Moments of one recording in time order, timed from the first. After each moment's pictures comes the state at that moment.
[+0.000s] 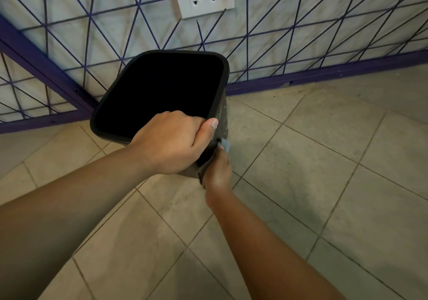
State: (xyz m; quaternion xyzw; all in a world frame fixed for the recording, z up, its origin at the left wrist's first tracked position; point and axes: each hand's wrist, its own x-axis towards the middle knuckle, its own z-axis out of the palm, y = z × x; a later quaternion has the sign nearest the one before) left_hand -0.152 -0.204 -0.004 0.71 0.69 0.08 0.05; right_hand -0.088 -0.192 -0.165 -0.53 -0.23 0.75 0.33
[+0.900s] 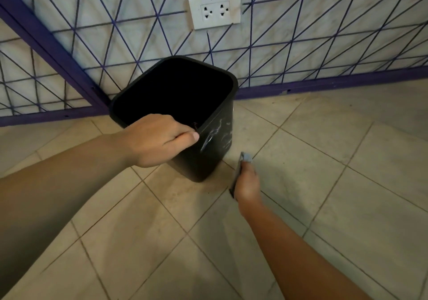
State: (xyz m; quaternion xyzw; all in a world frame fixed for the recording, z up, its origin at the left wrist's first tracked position) left_hand -0.178 -0.241 0.016 0.73 0.67 0.02 0.14; right_hand 0.000 -0.203 -0.134 -0.60 -0.32 0.69 0.24
